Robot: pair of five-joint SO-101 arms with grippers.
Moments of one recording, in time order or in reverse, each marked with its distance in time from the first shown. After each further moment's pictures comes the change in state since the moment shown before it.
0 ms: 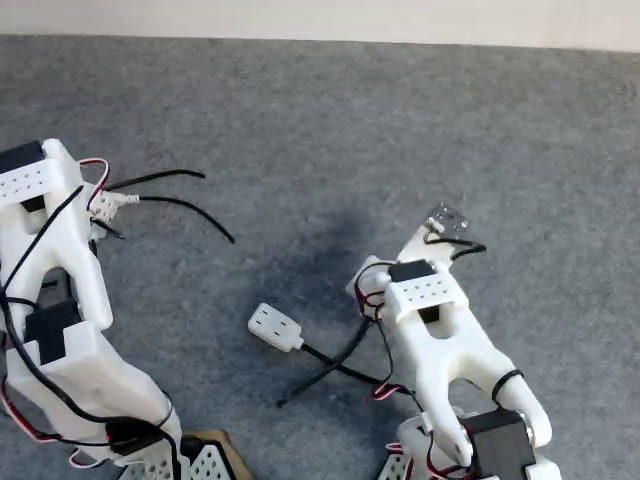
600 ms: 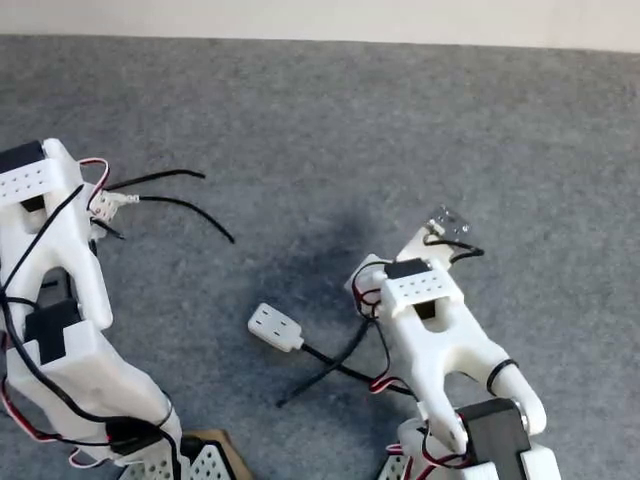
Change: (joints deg) left arm 0.0 0.0 0.0 0.0 1.0; right arm -0.1 6.8 -0.9 -1.1 -6.1
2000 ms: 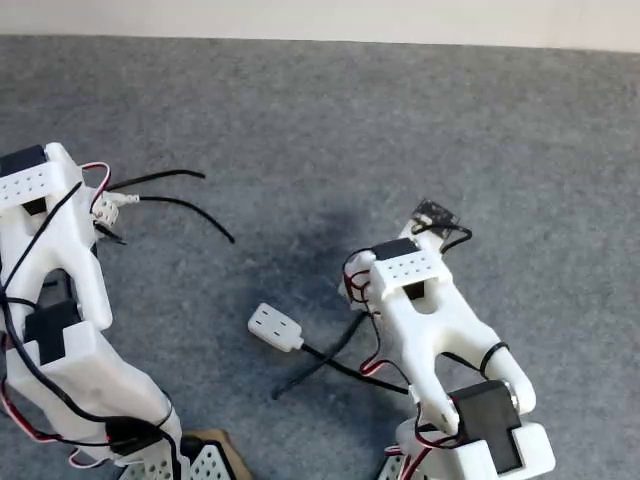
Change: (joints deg) left arm -0.2 0.0 1.9 0.0 3.3; right arm -1.9 1.8 -9.1 13.4 0.9
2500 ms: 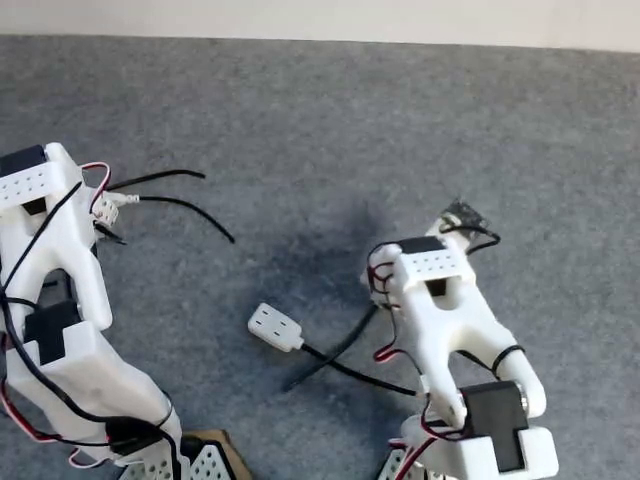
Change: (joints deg) left arm 0.0 0.0 0.0 0.0 0.0; right arm 7.9 0.0 0.7 -2.6 0.1
